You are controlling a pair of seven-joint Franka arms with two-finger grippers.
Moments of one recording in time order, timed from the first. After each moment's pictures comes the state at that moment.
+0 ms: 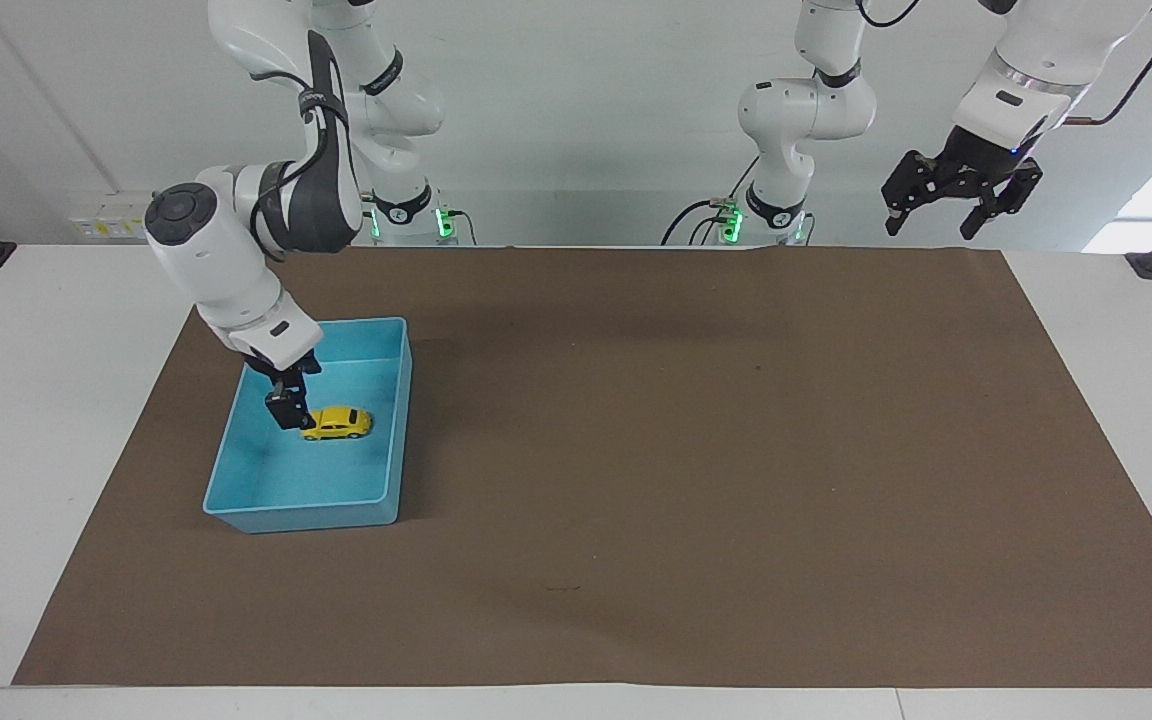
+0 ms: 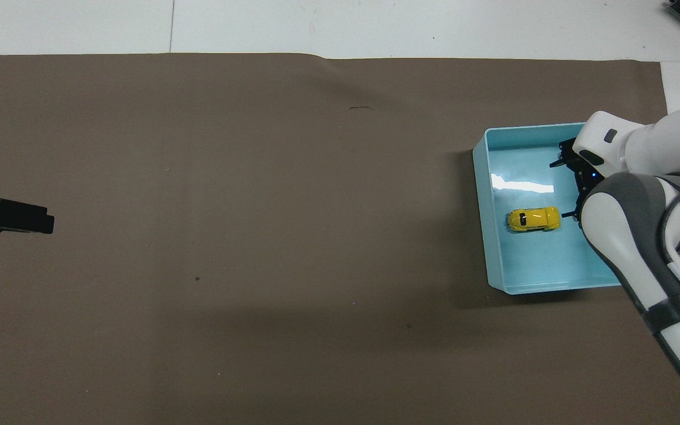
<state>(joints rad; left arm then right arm) -0.06 -0.13 -0.03 -1.62 -0.04 1.50 0.00 -0.14 0.16 0.12 -1.87 0.01 2.04 -1.75</state>
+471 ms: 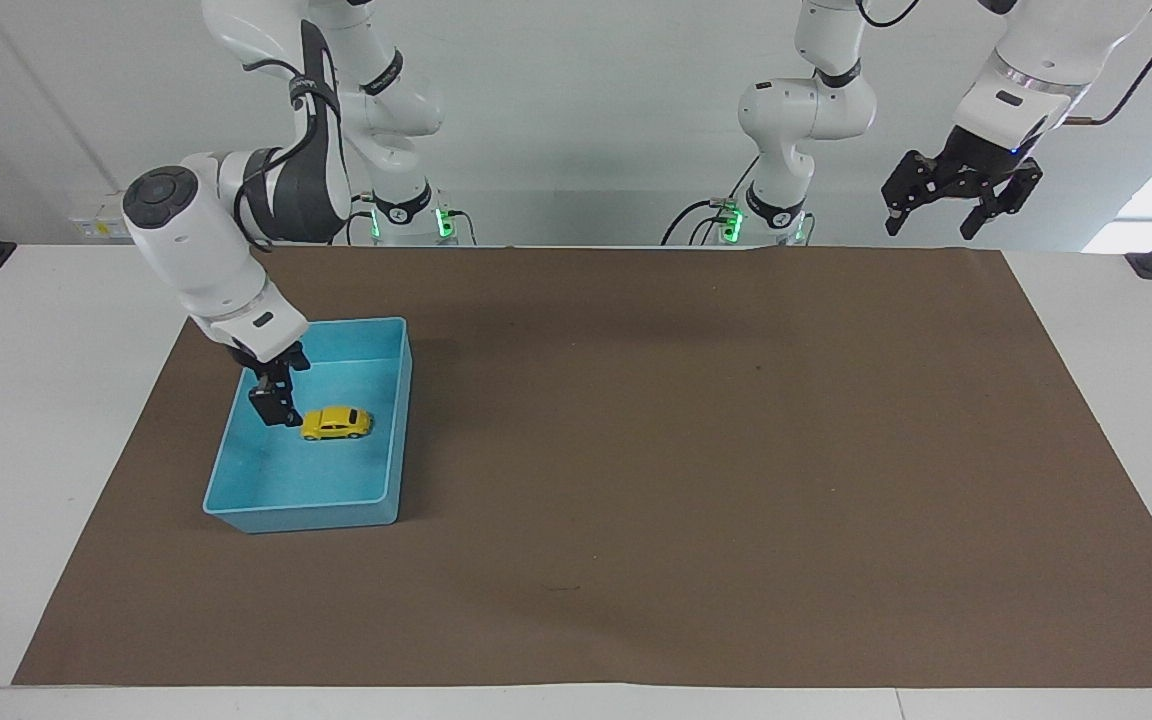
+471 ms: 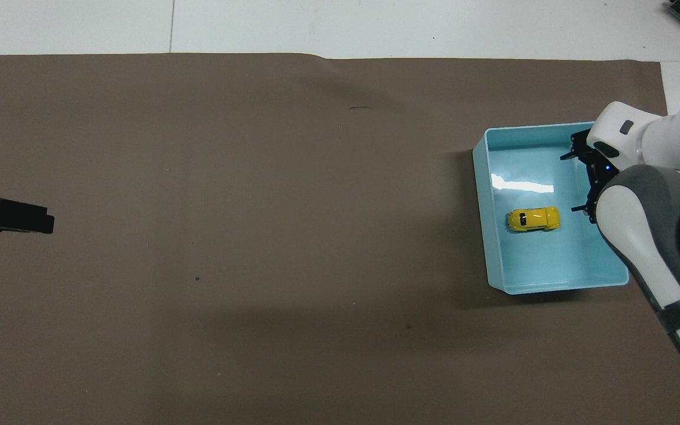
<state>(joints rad) -0.06 -0.13 -0.03 -1.62 -0.04 1.50 0.00 -0.15 0.15 0.11 -1.82 0.01 2.02 -1.74</state>
